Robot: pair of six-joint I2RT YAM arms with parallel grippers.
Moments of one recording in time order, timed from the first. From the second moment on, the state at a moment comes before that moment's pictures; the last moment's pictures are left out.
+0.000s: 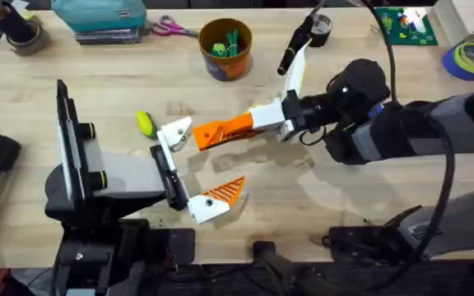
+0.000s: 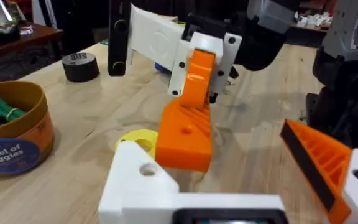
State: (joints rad) left arm 0.01 0.00 0.01 -0.12 1.16 0.08; right arm 0.47 1.71 0.47 1.37 -1.30 1.48
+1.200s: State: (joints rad) left arm 0.01 0.00 0.01 -0.12 1.16 0.08; right arm 0.50 1.72 0.47 1.32 -1.26 1.50
